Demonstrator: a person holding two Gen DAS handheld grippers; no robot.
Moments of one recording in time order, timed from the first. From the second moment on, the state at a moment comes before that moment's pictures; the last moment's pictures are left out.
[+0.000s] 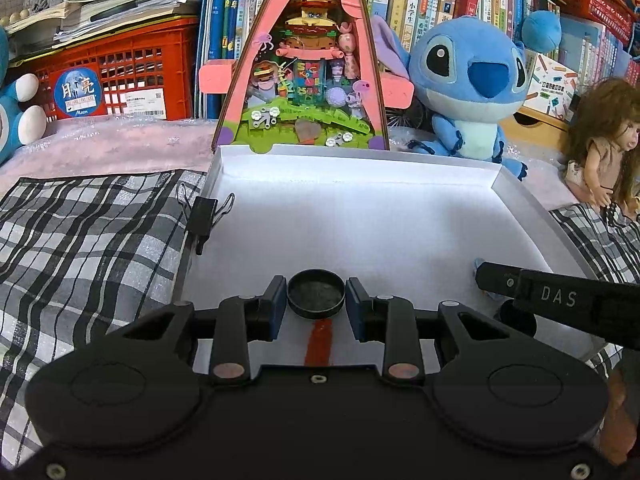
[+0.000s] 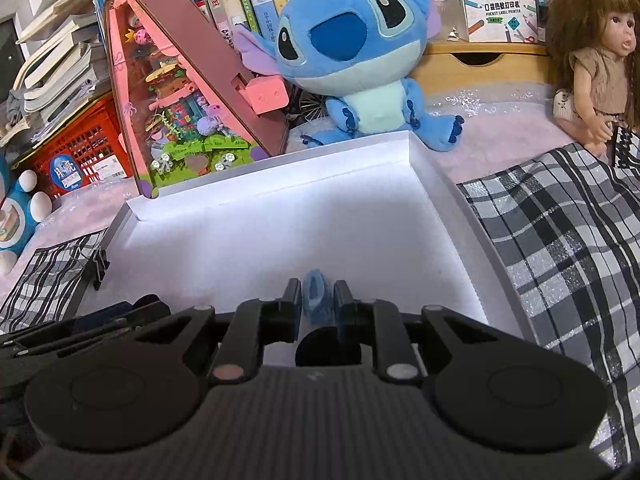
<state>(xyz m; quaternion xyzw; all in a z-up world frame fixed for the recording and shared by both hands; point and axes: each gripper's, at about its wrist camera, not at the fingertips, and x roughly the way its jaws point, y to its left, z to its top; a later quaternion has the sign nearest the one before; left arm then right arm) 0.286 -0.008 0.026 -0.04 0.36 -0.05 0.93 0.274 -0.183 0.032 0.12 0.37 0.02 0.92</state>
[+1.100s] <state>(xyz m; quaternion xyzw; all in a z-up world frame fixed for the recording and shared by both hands) 0.226 -0.003 0.062 -0.03 0.32 -0.07 0.94 0.225 -0.200 0.068 0.12 0.34 0.06 0.93</state>
